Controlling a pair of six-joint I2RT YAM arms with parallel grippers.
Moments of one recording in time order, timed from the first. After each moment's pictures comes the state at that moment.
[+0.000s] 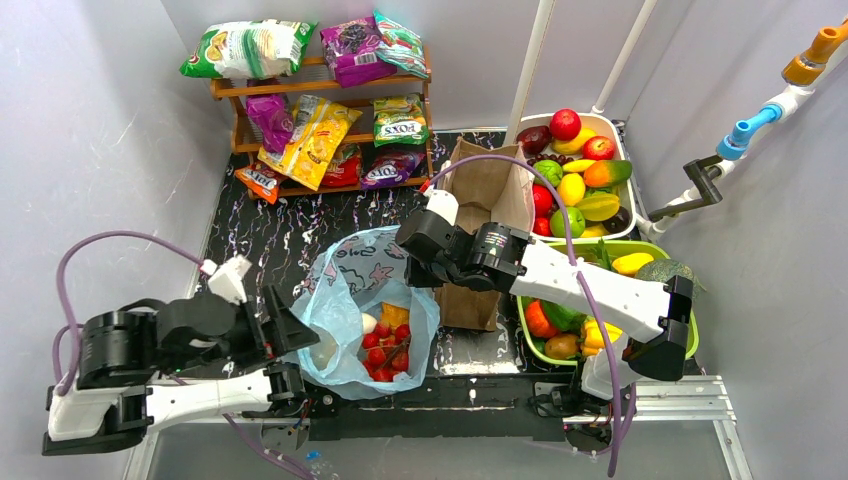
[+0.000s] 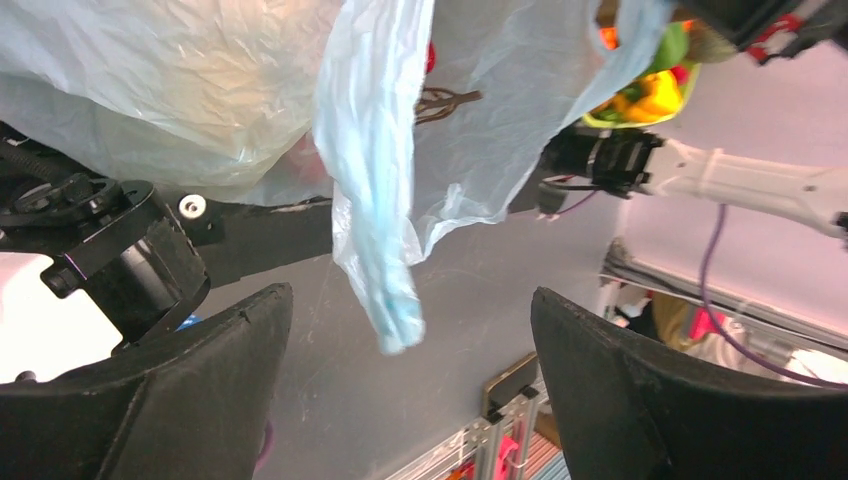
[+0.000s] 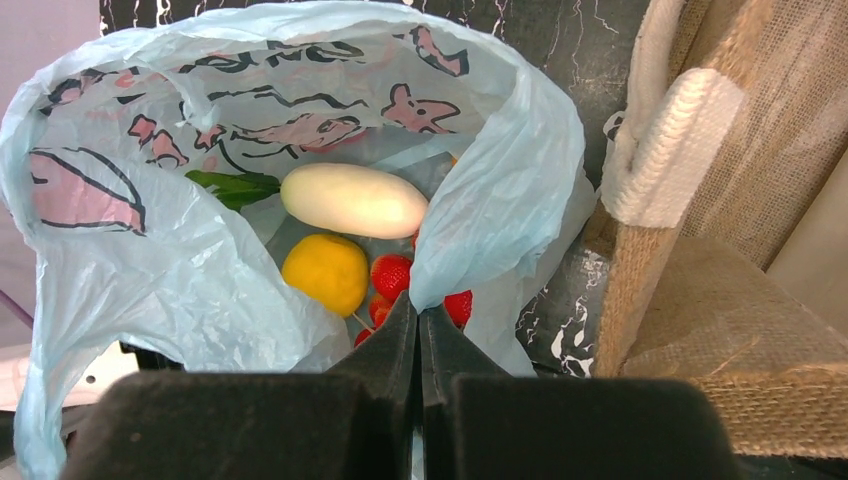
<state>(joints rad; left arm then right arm) -1.25 0.56 1.33 -1.63 -0.27 -1.35 1.24 1.53 1.61 -0.95 0.35 0.99</state>
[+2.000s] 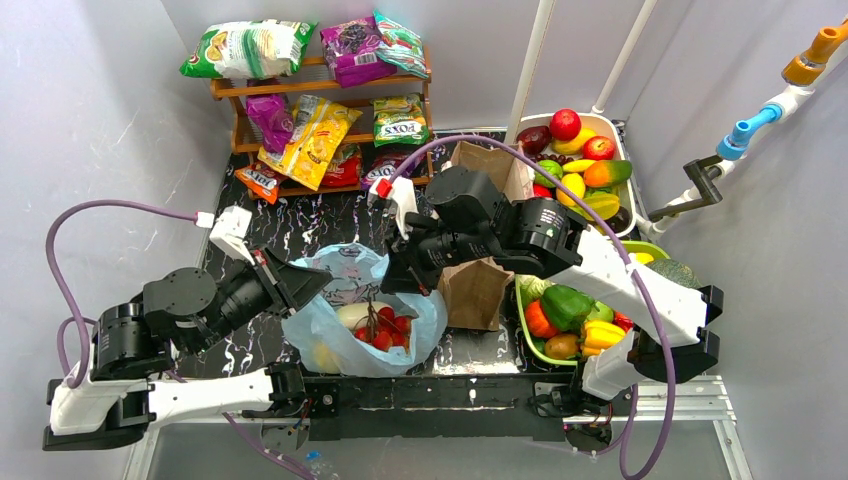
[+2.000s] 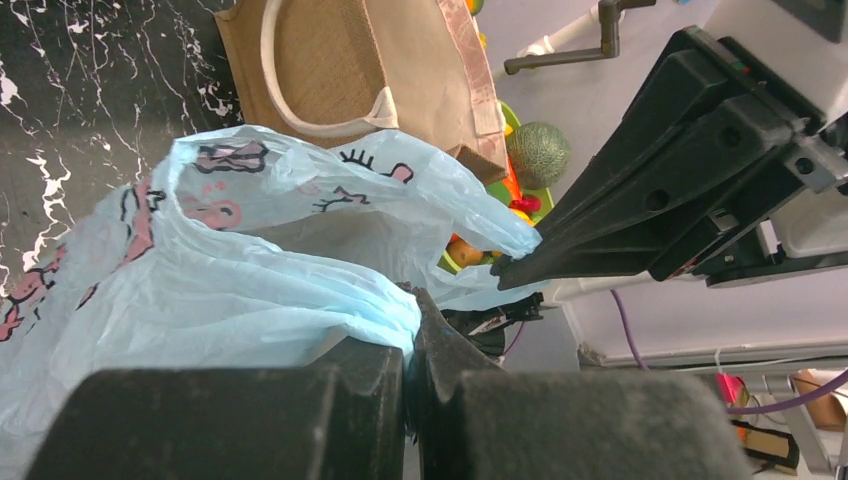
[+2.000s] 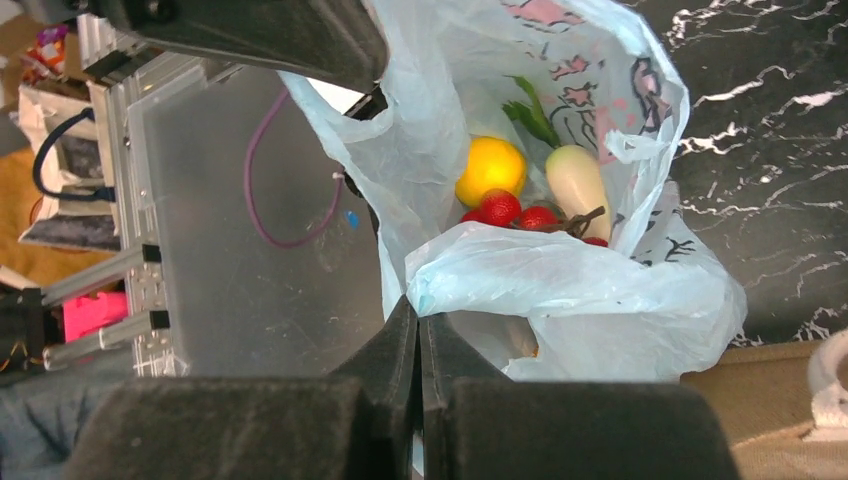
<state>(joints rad) -1.25 0.61 1.37 -1.05 -0.52 -0.86 1.23 1.50 1.92 -0.95 -0.28 0.26</state>
